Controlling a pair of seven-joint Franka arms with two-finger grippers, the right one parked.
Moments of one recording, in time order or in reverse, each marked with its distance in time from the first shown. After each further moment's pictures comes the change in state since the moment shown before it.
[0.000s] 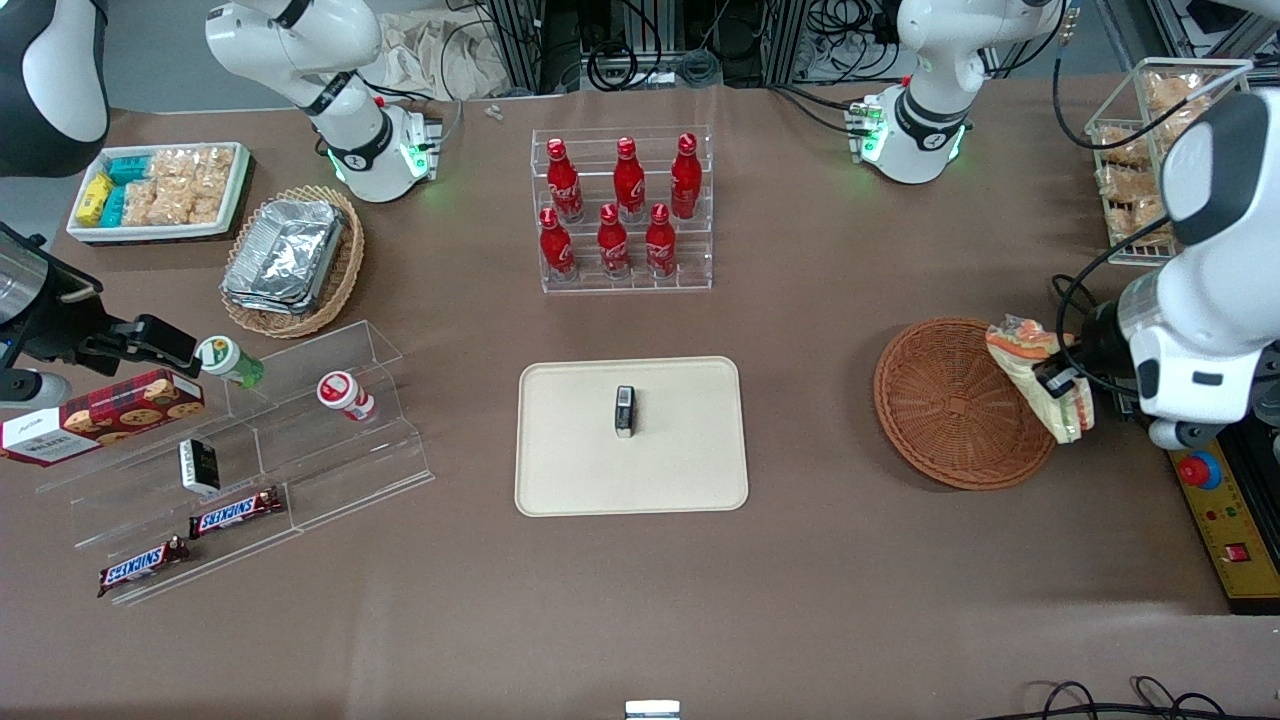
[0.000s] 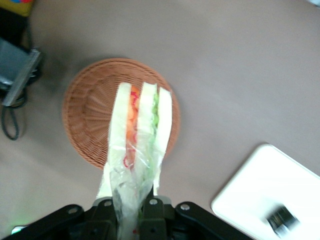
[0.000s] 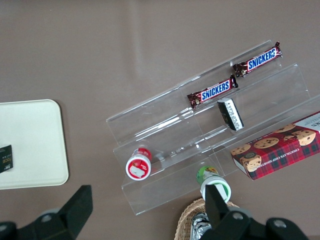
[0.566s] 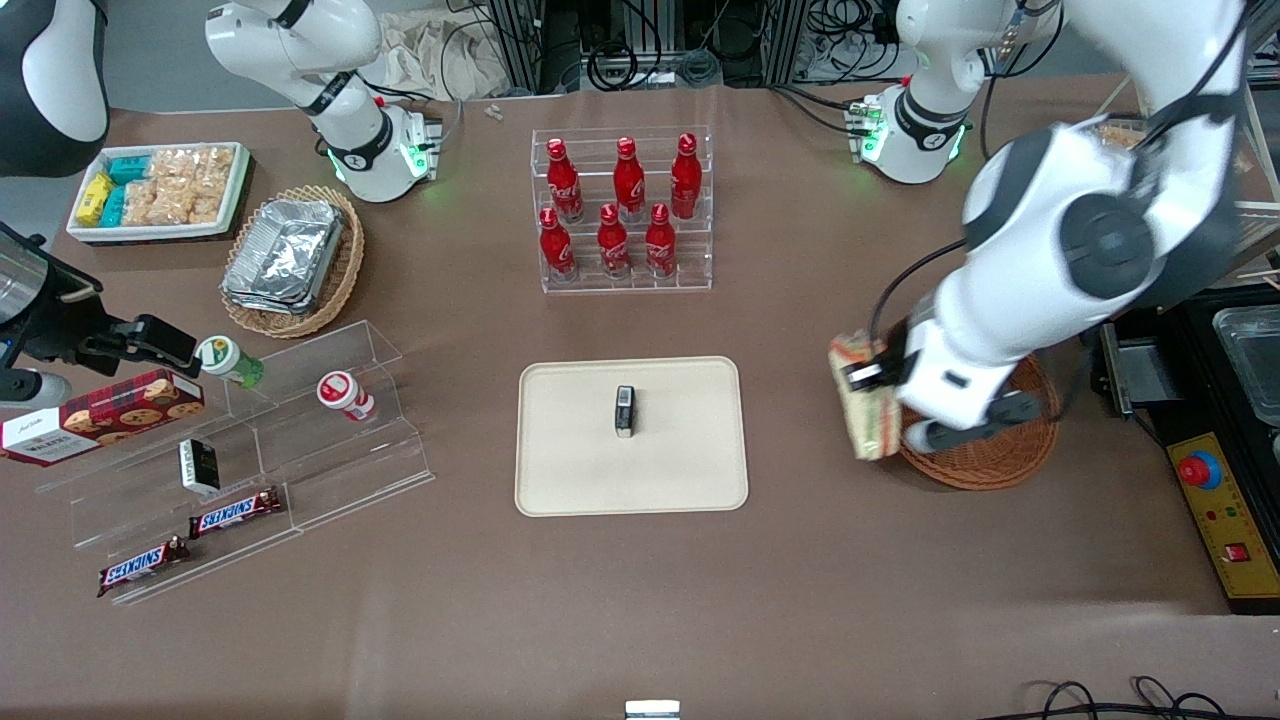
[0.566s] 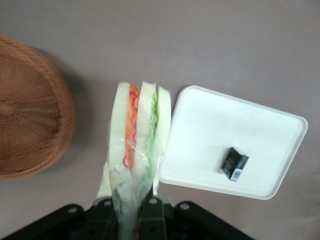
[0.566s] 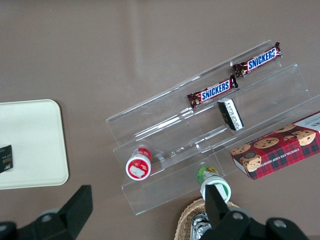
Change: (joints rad) arm -0.126 0.158 -0.178 -0.073 -0.014 0.279 0.011
